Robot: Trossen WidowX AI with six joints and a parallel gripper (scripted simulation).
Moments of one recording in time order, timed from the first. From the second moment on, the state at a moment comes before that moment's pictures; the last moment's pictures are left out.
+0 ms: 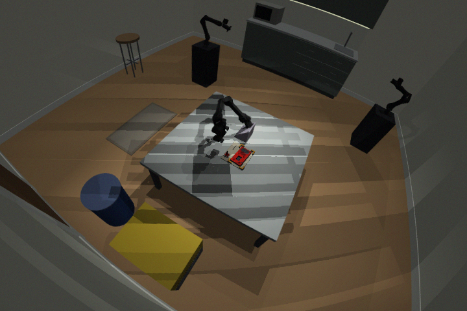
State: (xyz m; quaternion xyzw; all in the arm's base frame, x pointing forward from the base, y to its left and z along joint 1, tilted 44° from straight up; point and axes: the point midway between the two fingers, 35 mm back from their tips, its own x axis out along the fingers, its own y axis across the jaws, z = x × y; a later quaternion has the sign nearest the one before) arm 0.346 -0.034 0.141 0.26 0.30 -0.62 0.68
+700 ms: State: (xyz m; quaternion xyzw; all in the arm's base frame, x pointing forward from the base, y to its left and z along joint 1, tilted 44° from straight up) arm 0.361 -0.002 0.087 0.11 0.42 -0.54 0.72
